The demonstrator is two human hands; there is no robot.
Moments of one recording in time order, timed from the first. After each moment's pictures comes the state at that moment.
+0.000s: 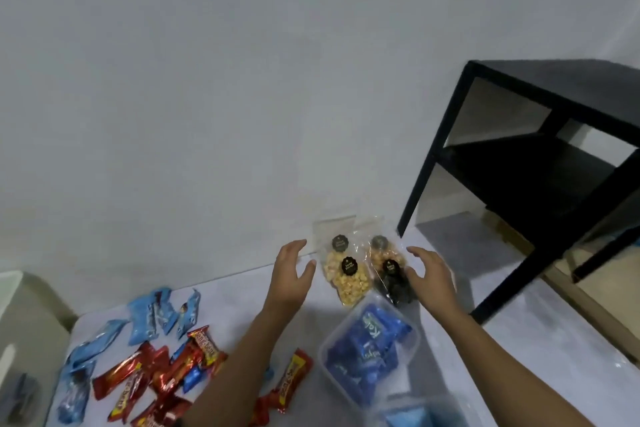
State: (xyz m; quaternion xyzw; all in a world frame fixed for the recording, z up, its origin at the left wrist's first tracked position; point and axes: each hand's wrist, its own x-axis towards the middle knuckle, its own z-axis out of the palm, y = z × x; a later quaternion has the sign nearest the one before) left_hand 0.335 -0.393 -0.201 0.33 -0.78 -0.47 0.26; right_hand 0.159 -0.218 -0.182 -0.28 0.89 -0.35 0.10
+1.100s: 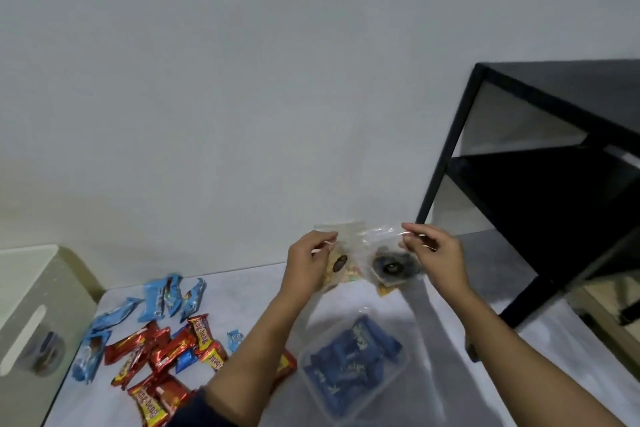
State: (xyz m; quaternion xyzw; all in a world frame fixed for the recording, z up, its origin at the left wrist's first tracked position) left_hand 0.278 -0.361 -0.168 0.33 -0.74 -0.46 0.36; right_hand 0.098 -0.235 -0.154 -0.35 0.68 -0.62 0.14
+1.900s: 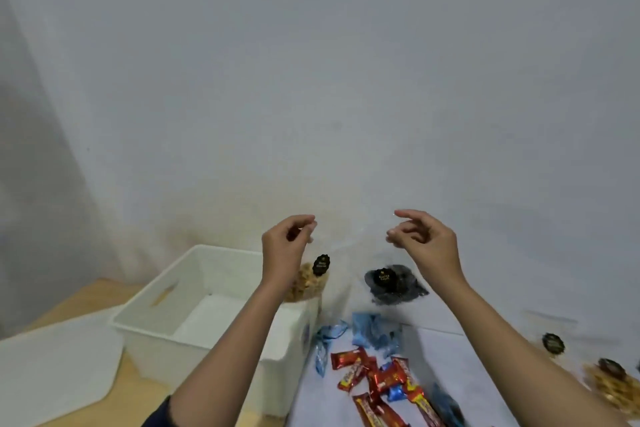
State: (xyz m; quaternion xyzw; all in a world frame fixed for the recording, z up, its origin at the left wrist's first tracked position) left_hand 0.674 -0.439 0.003 0.41 -0.60 -0.33 0.60; right_hand 0.459 -0.385 0.006 -0.52 0.47 -0.66 0.26
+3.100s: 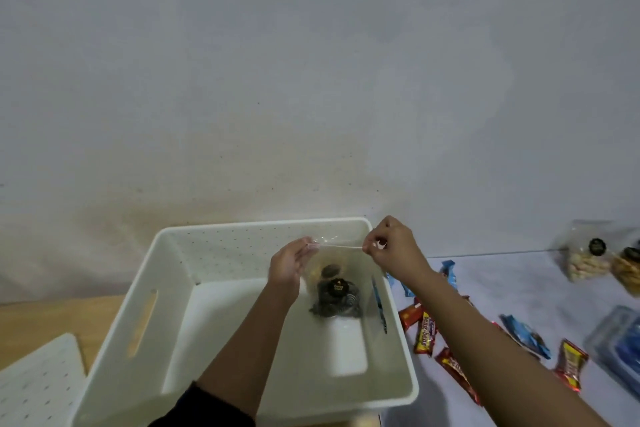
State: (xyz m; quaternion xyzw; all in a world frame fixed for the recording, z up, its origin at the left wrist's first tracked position) left_hand 0.770 -0.646 -0.191 0.43 -0.27 -0.78 0.37; right_hand 0.598 -0.556 -0.151 -0.53 0.76 -0.34 0.16
